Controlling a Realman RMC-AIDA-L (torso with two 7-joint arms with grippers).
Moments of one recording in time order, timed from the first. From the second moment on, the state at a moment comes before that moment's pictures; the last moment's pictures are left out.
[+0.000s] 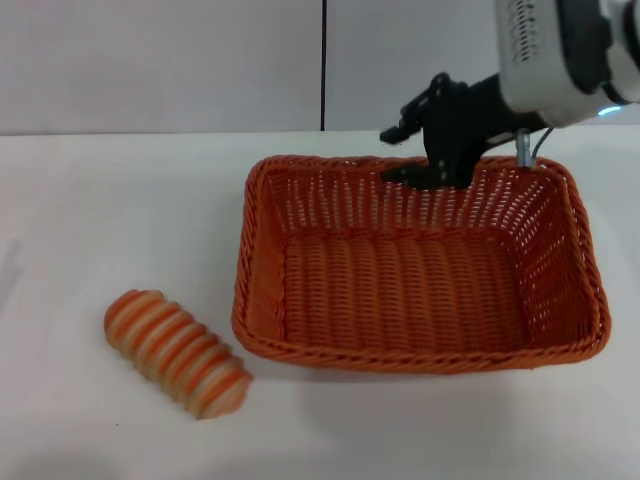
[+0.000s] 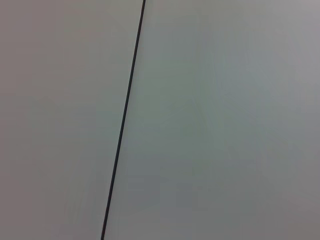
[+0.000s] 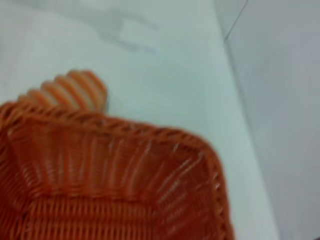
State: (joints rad) left arm -0.02 -2.06 0.70 0.25 0.85 1.78 -0.65; right arm 0.79 2.08 -1.18 -1.07 -2.30 -1.37 1.52
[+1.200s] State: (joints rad) left arm -0.21 -1.95 0.72 0.92 1.54 1.43 -1.62; right arm 0.13 2.07 -0.45 -1.05 -1.26 -1.76 1.59
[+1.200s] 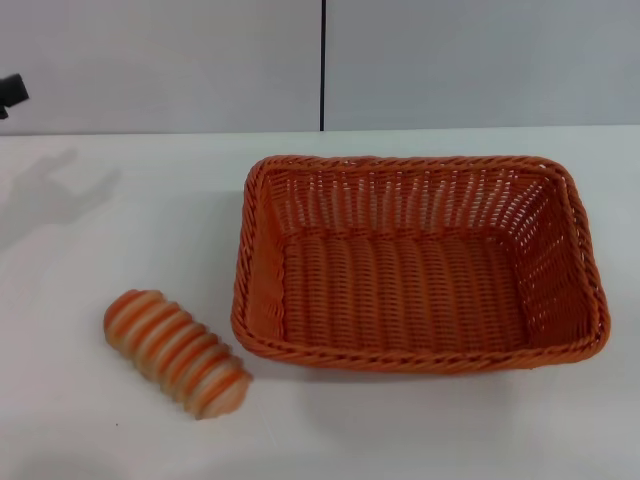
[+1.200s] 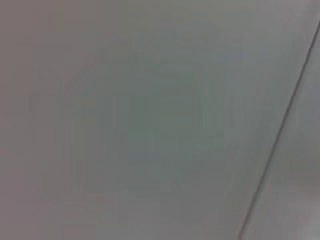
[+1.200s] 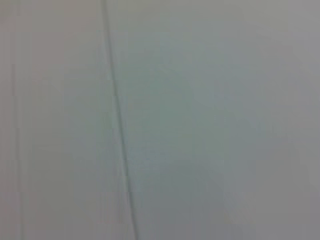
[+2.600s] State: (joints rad) left arm -0.40 -2.05 0.73 1.14 2.48 1.69 -2.05; right arm 0.15 2.05 -0.17 -0.59 -1.26 -1.87 1.40
